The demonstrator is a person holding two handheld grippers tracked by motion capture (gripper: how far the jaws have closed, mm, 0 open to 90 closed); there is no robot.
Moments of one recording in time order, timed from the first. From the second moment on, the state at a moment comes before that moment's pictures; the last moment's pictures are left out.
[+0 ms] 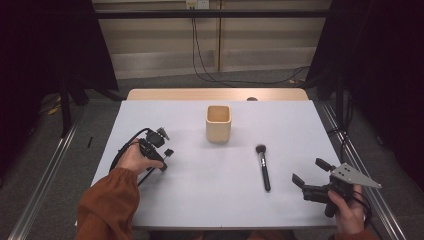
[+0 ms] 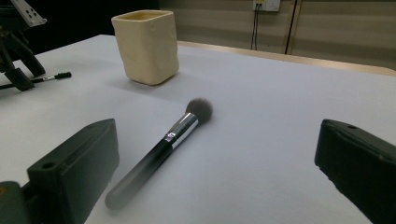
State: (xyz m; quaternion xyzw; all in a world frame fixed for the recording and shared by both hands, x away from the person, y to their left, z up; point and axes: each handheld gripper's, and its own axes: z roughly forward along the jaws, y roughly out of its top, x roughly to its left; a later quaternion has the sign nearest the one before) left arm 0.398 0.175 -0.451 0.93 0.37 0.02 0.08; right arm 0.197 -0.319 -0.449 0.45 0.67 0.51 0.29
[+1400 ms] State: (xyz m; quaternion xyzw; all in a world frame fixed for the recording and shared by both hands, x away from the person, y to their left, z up) left arm 0.403 0.185 -0.444 0.92 0.39 -0.02 0.08; right arm 0.195 -0.321 -0.450 0.46 0.67 0.50 0.29
